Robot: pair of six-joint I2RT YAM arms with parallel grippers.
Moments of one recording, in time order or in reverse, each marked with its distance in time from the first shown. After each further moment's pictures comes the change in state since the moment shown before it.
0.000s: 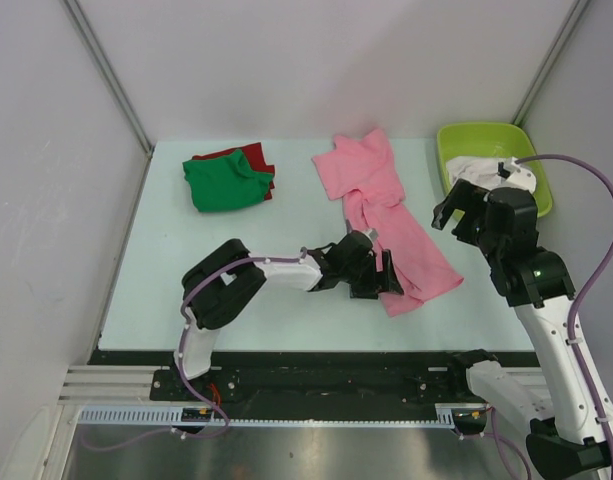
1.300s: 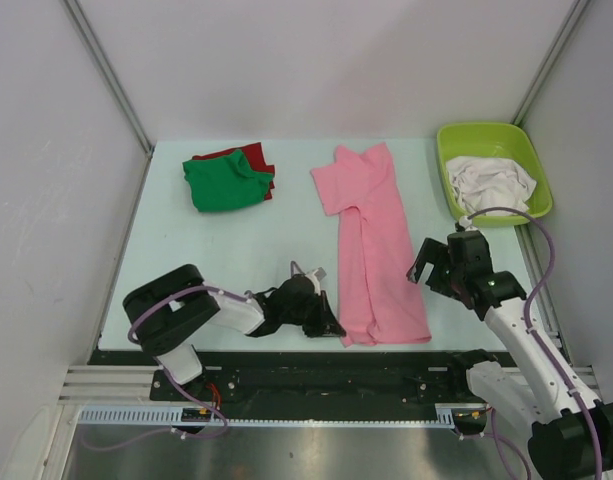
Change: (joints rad) left arm -0.022 -0.325 -0.672 0.382 0.026 -0.144; right arm 0.005 -0.033 -0.481 0.051 -0.188 0.128
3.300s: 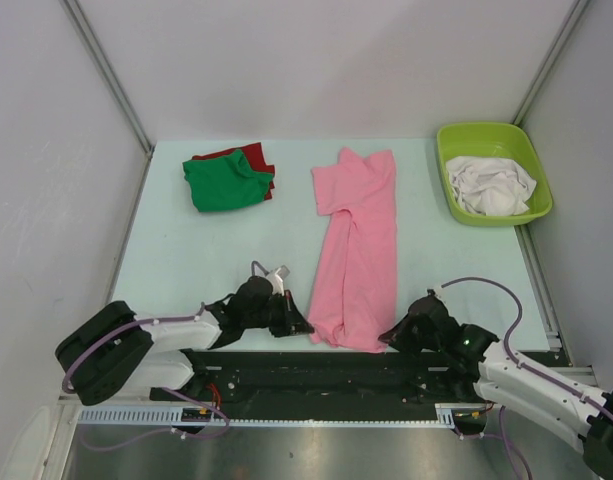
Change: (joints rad) left arm 0.188 -0.427 -0.275 -0.112 0.056 0.115; right arm 0.543 -0.233 -0.563 0.285 -0.043 0.826
